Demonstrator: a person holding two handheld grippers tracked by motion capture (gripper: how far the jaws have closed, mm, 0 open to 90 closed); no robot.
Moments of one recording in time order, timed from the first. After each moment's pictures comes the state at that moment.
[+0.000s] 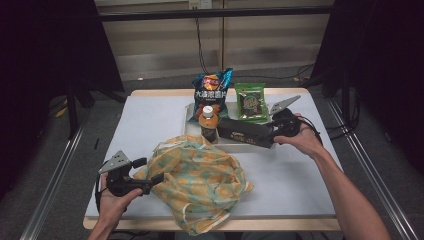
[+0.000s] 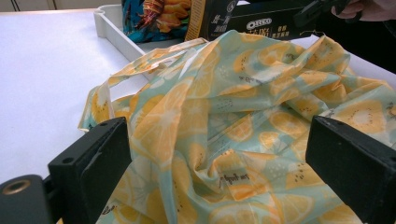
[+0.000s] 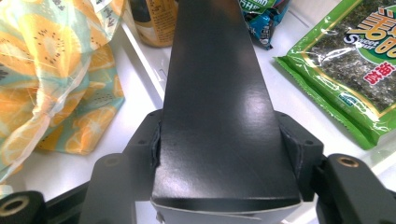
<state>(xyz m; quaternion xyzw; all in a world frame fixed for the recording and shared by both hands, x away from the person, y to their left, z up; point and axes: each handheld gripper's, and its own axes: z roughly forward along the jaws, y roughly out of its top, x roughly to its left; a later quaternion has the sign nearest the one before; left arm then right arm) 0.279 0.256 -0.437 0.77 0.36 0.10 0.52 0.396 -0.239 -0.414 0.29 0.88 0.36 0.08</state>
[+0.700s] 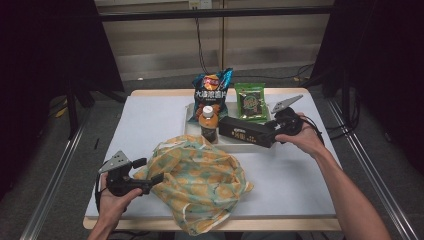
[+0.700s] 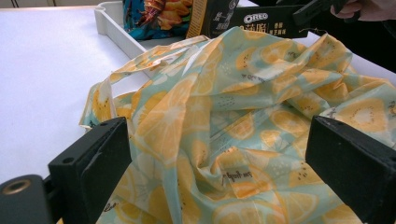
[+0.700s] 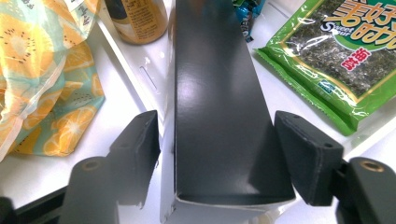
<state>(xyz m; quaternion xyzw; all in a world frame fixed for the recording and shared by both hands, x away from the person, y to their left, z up) 0.280 0.257 -0.438 0.77 0.36 0.10 0.52 0.401 -0.248 -0.419 0.31 0.87 0.36 0.09</state>
